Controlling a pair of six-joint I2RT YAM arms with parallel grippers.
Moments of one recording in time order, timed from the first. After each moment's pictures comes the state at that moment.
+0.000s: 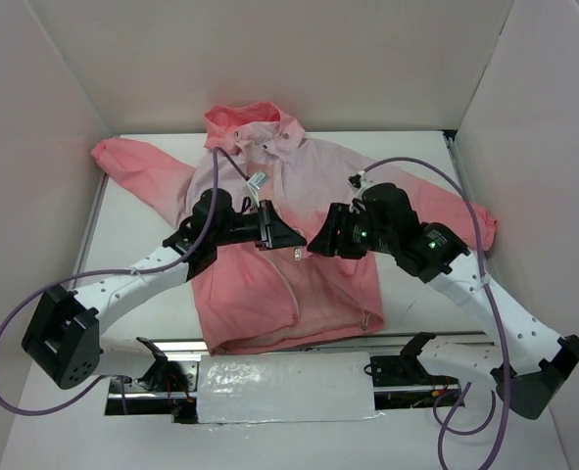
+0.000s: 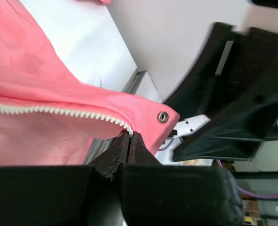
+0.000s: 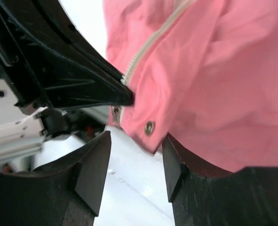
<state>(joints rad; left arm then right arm) -0.62 1.32 0.86 0.28 0.63 -0.93 0.67 1.04 1.14 -0.71 -0.19 0.72</state>
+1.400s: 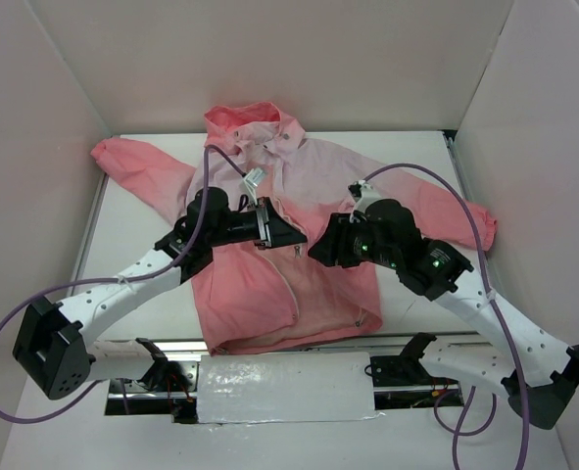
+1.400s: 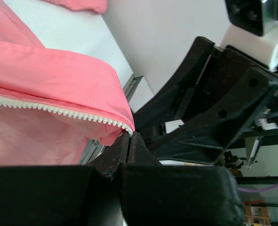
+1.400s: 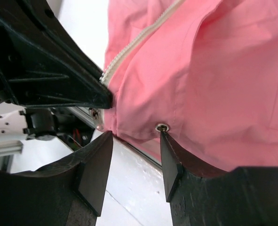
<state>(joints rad) -0.66 1.26 0.93 0.16 0.57 -0.91 0.76 0.97 1.07 -0.64 -0.06 0.64</state>
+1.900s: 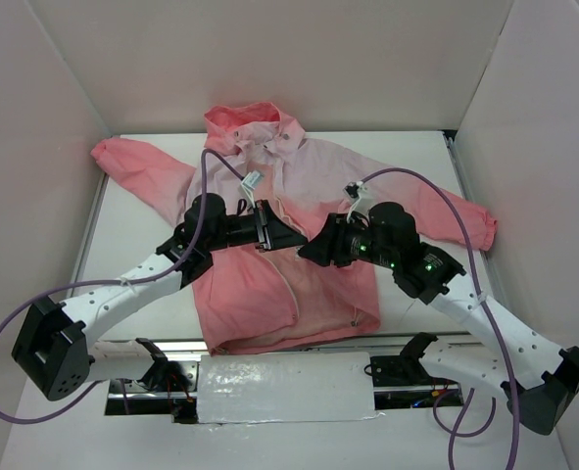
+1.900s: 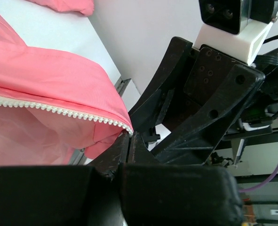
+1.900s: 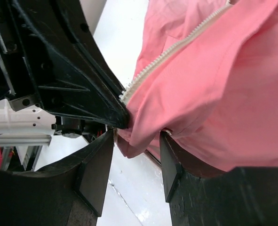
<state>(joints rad) -0.66 1.25 0.86 0.30 0.59 -0.99 0.69 0.93 0.94 -0.40 -0.25 0.67</state>
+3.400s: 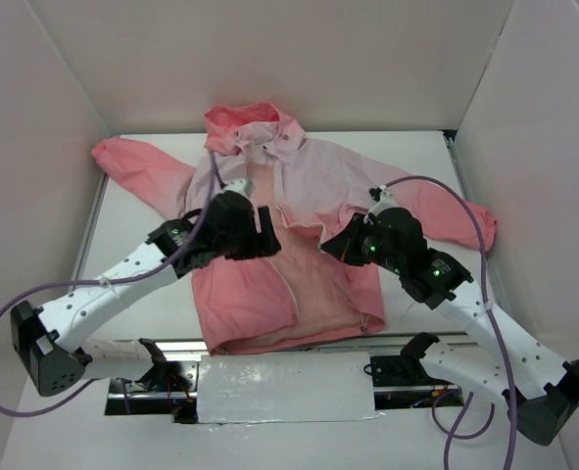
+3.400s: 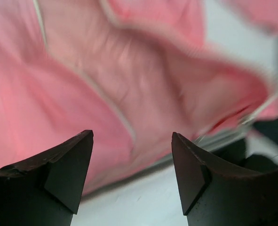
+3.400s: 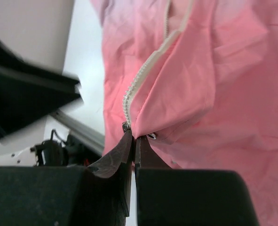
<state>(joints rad) -0.74 1.22 1.20 -0.63 -0.12 -0.79 0.64 0.87 0.86 -0.43 -0.09 0.76</state>
